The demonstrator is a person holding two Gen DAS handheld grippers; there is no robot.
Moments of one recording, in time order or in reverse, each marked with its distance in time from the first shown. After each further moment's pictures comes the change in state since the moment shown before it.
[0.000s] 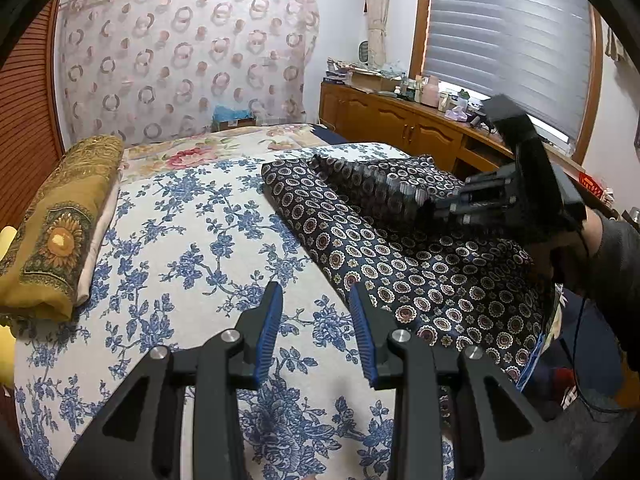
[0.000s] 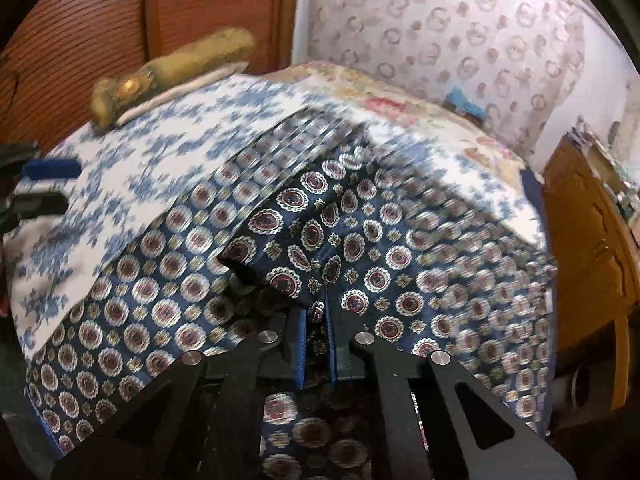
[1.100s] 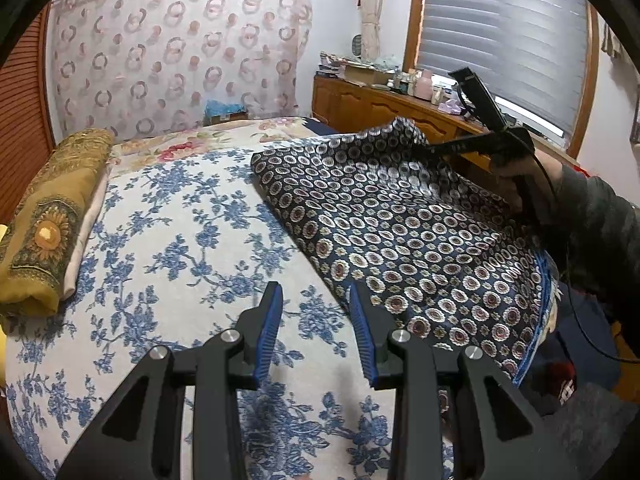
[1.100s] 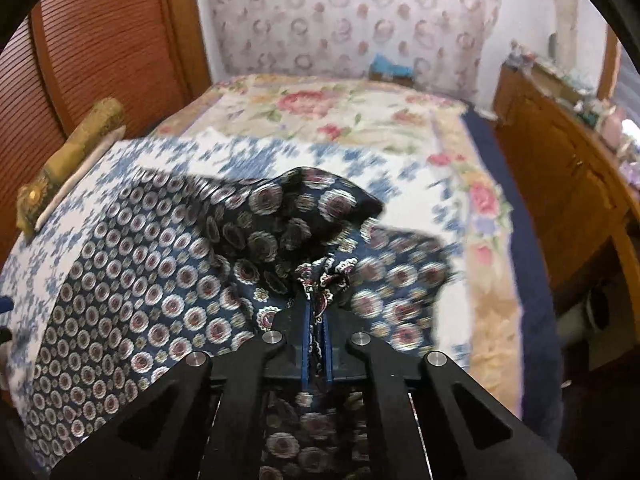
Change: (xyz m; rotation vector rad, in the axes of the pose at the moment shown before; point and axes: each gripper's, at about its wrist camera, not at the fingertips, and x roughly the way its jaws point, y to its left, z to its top) left arm 0.007 -0.007 -0.005 0.013 0.022 -0.034; right arm 0.007 -0.137 0.003 0.305 0.002 -0.085
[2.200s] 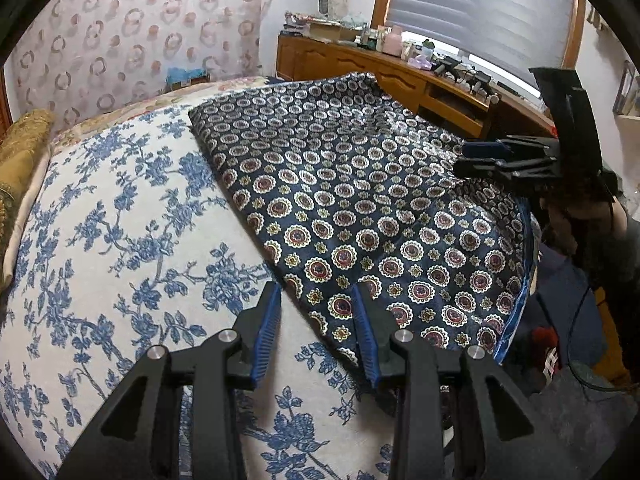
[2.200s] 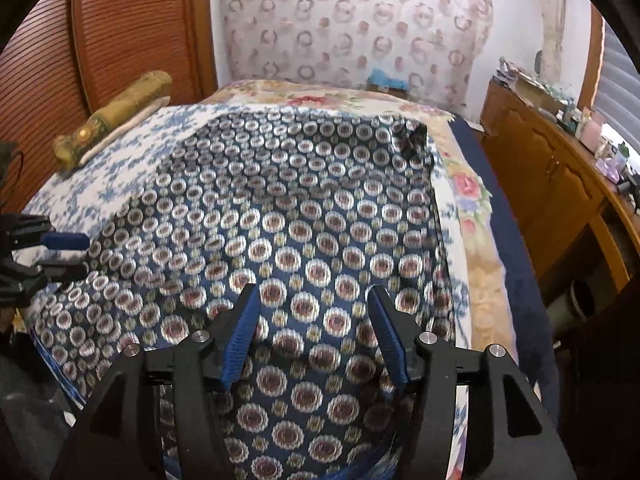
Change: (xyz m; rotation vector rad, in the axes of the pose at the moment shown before) left arm 0.039 -0.040 -0.014 0.045 0.167 -0.096; right arm -0.085 0.052 -0.122 -0.037 -0.036 -0.026
